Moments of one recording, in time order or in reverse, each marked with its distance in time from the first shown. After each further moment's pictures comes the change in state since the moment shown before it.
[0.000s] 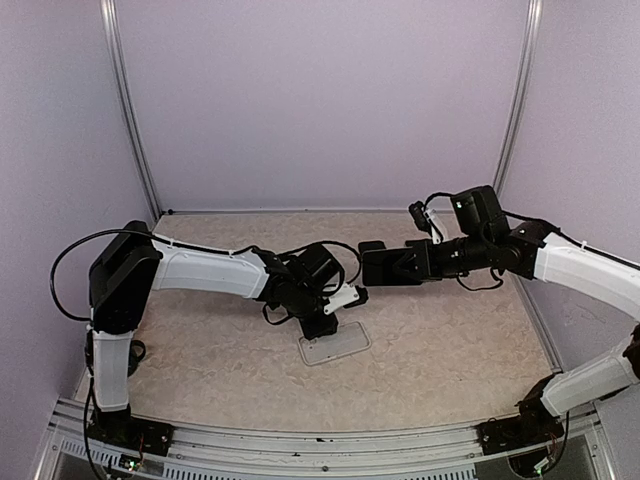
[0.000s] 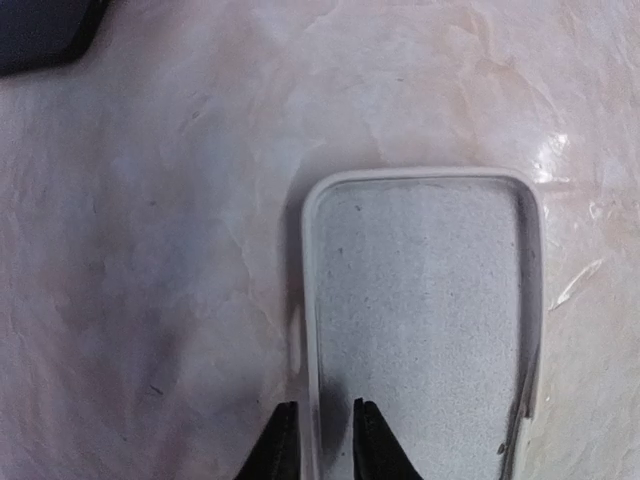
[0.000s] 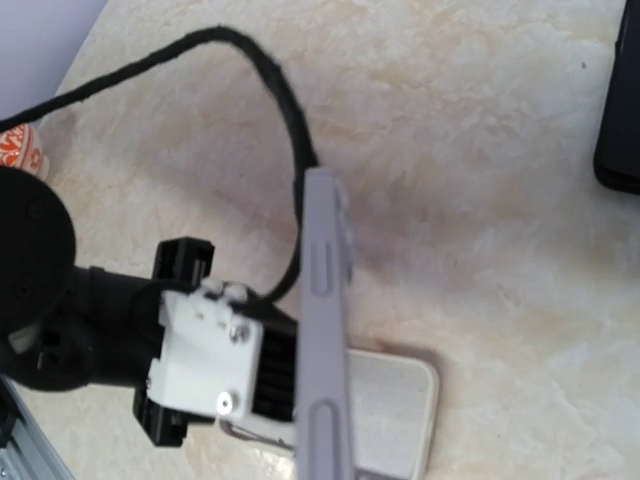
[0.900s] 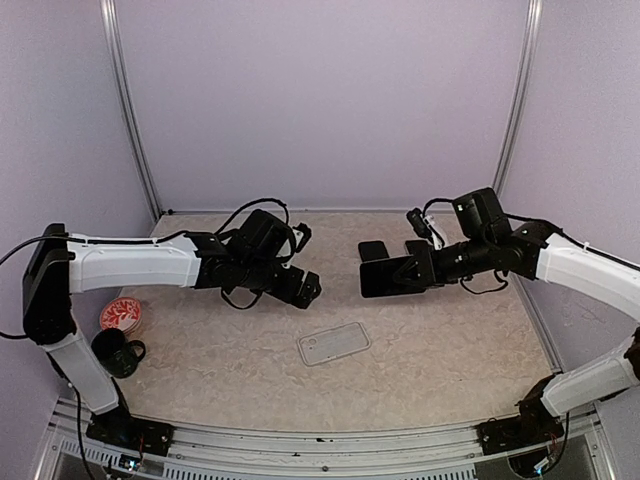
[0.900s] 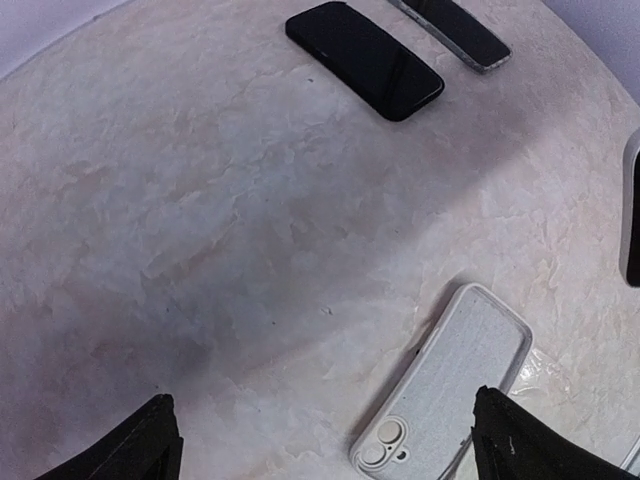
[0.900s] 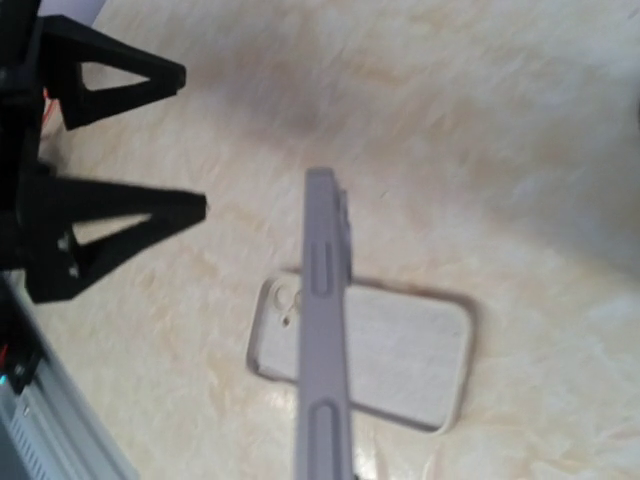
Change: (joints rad) left arm 0.075 -0.362 -0.218 0.129 -0.181 -0.560; right arm -0.014 -0.027 -0.009 -0.063 -0.080 -0.038
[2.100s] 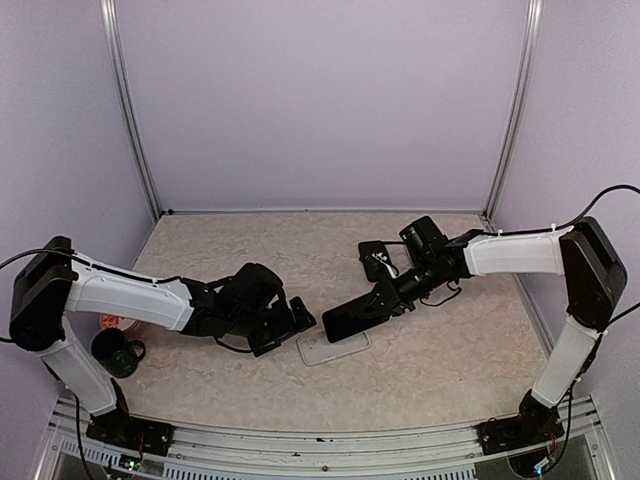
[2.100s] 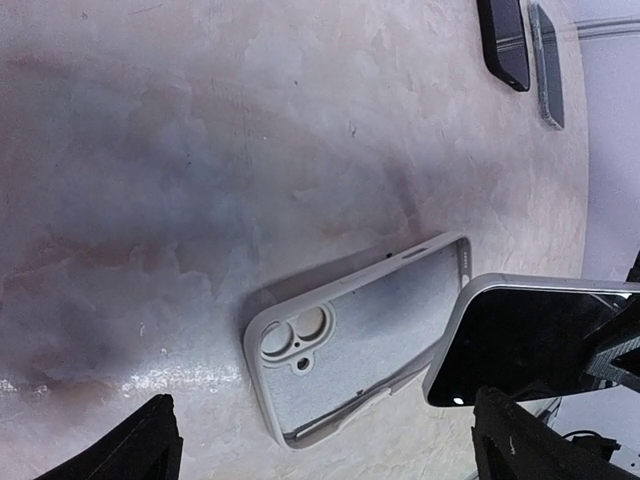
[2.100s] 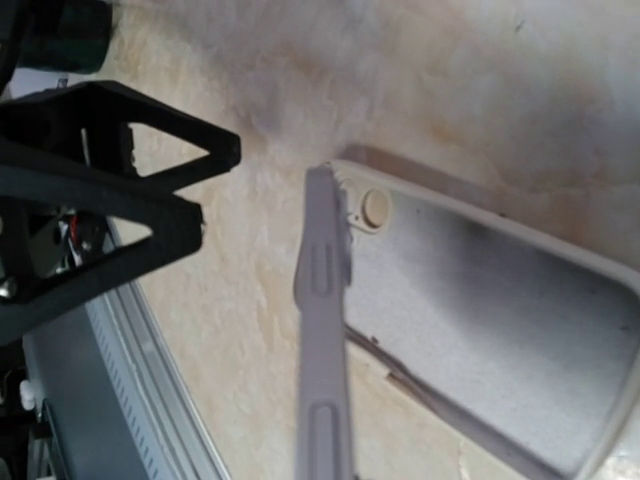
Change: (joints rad) left arm -0.082 -0.076 -0.346 0.211 0.085 -0.970; right arm 0.009 0.468 0.069 0.103 -0.394 -0.053
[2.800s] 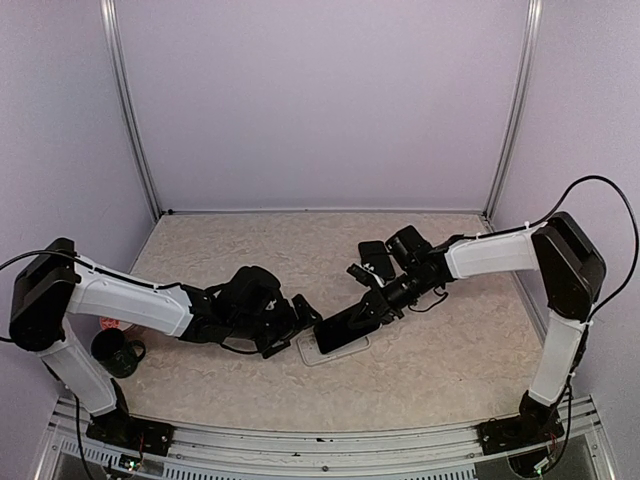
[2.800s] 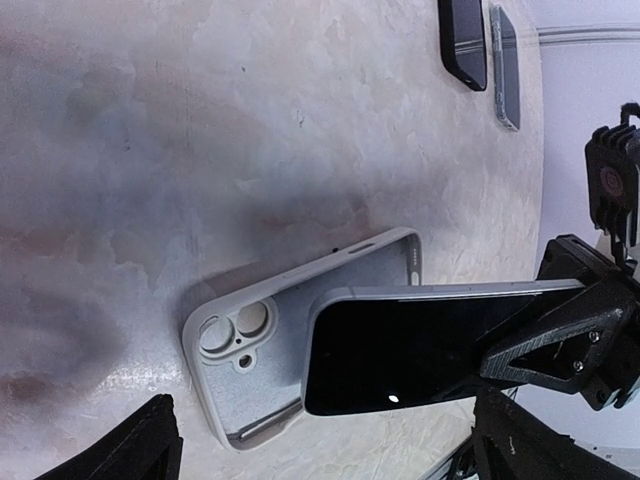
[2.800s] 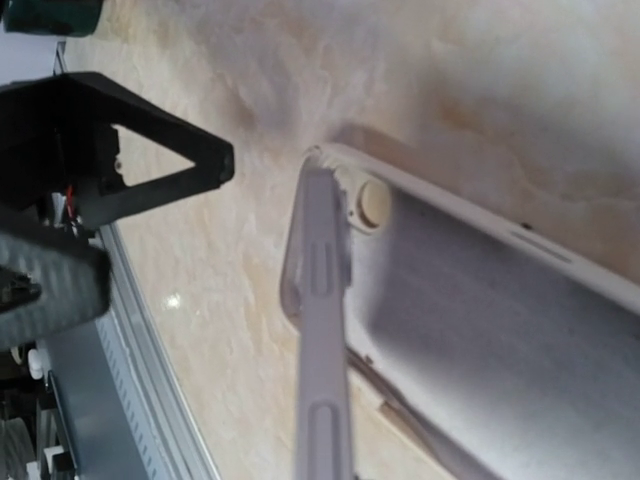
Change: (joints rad) left arm -0.008 0.000 -0.060 0.175 0.037 -0.069; right arm 0.031 0.130 0.047 0.018 -0.053 -0.026
